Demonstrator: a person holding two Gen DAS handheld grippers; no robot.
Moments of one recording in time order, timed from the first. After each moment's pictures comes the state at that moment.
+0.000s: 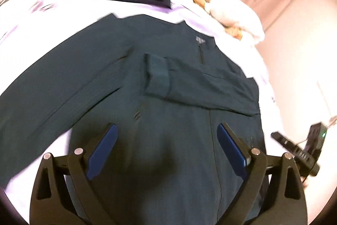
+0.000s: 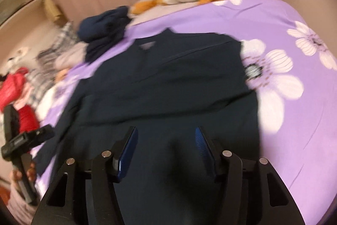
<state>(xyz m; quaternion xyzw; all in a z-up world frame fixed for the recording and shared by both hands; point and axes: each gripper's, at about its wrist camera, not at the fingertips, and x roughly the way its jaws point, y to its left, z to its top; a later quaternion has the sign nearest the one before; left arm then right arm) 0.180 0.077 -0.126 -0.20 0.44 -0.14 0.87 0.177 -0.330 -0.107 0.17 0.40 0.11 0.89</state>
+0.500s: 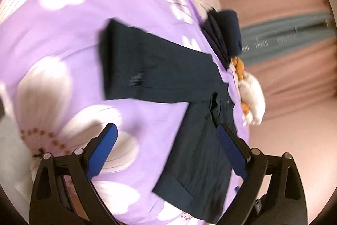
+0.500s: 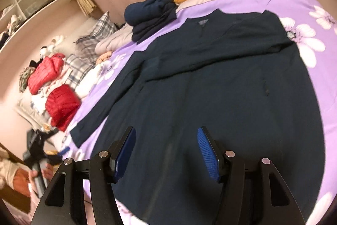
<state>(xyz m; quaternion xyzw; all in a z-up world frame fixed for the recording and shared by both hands) -0.015 0.290 -0.186 -0.51 0.36 -0.01 0.78 0.112 -0.235 -0.110 0.19 0.40 0.19 0.87</state>
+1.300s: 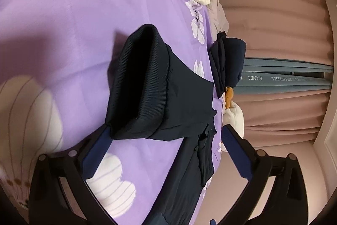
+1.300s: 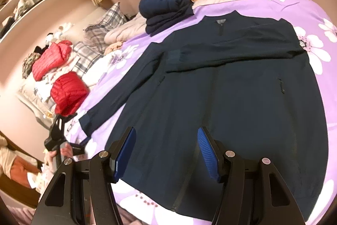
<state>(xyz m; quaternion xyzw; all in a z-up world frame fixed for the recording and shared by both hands) 0.037 0.337 -0.226 -0.63 0.31 -0.01 0.71 0.090 -0.185 -0.092 0.16 0.40 0.21 0.88</state>
